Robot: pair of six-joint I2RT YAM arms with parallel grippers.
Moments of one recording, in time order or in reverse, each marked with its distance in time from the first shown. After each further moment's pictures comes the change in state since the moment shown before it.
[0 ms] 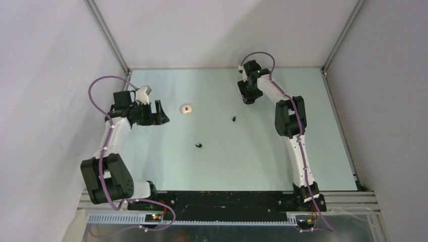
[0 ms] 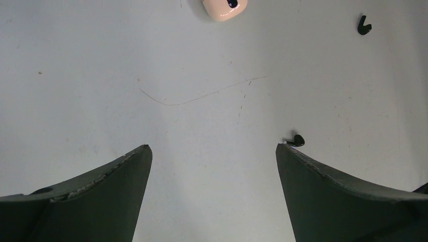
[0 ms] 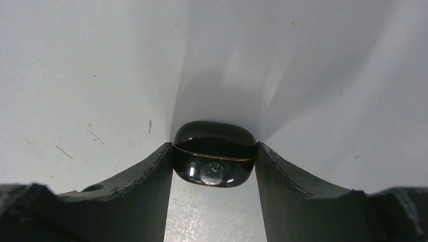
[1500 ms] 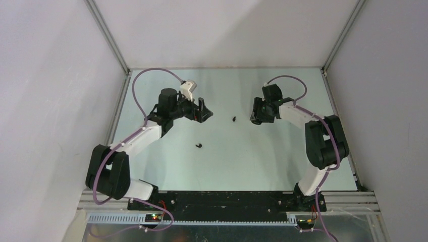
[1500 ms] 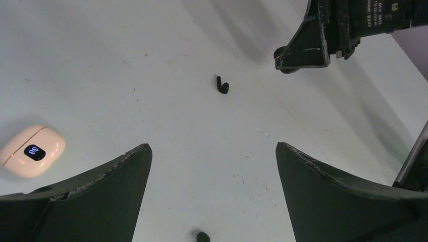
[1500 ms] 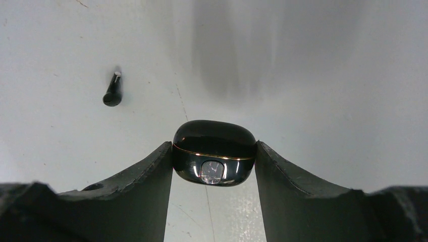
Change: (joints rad) left arm -0.563 0.063 -0.103 0.643 -0.079 -0.273; right arm -0.021 -0.728 -1.072 0.466 -0.075 0.459
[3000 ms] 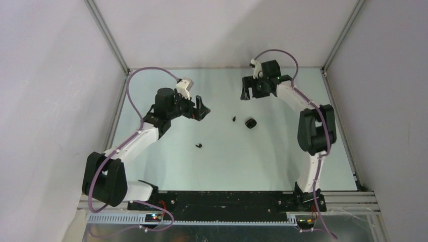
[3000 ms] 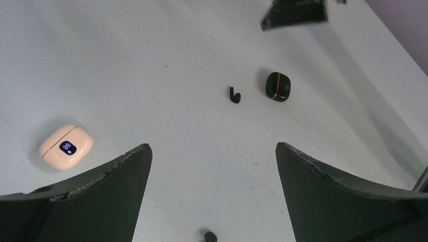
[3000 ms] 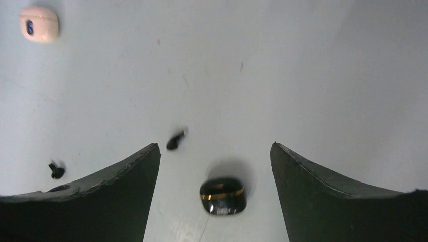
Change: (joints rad) left arm 0.000 -0.072 0.003 -0.027 -0.078 0.011; right arm -0.021 0.158 0.378 -0.082 -0.238 -0.348
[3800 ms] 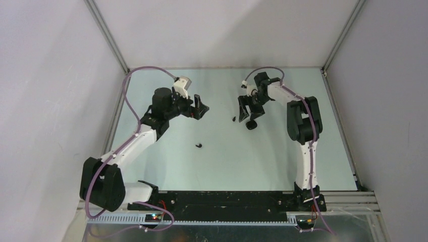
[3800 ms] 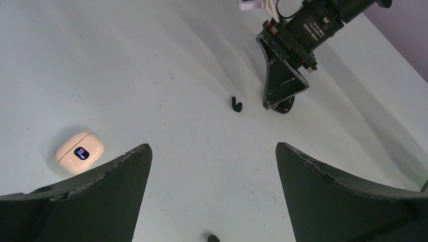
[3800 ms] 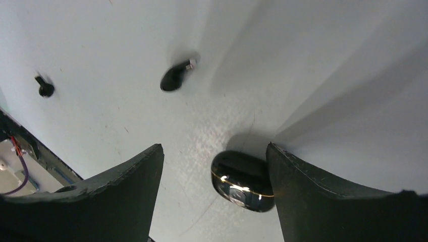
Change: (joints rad) left arm 0.000 -0.048 0.000 0.002 -0.023 0.009; right arm 0.001 0.312 0.232 -0.389 -0.233 -0.147
